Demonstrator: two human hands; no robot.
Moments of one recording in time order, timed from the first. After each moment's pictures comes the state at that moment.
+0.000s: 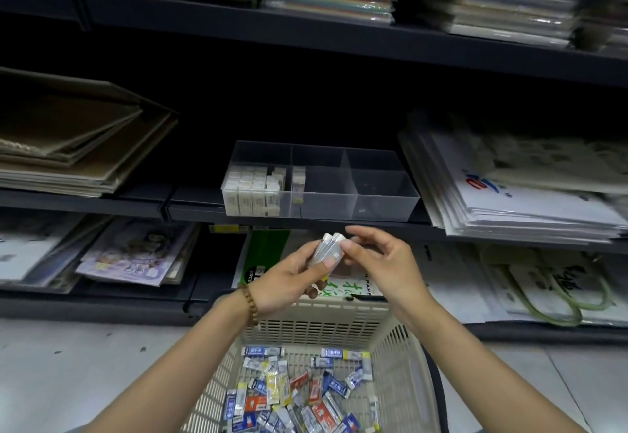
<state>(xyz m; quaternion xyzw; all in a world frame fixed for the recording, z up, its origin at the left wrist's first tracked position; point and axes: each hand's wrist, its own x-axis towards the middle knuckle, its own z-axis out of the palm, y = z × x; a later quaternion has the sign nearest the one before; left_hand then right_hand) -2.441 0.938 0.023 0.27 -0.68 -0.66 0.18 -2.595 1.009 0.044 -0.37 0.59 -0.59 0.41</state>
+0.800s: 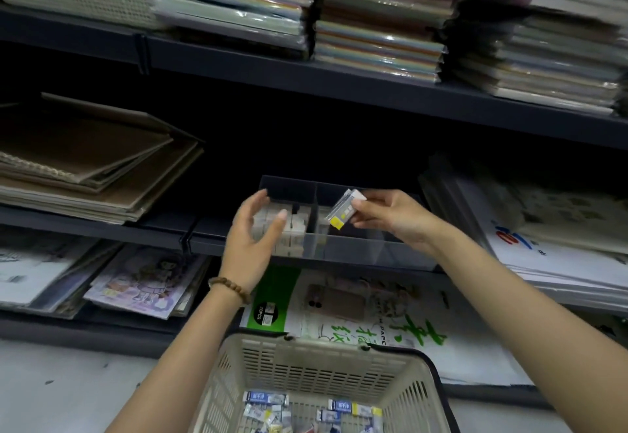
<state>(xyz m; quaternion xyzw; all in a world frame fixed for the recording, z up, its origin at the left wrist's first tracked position) -2.402 0.853 0.049 0.40 -0.64 -0.42 0.51 -2.622 0.888 0.120 -0.51 0.59 -0.44 0.44</state>
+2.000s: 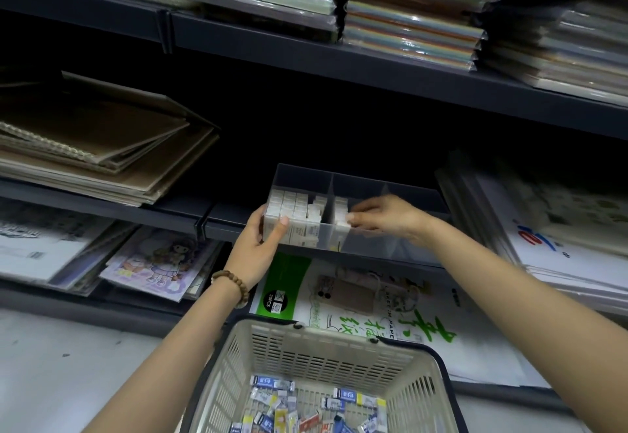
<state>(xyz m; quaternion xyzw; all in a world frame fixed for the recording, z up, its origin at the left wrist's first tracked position) -2.383 0.841 0.014 0.47 -0.62 -0.49 0.39 -2.614 0.868 0.096 -0.58 0.71 -0.22 0.34</state>
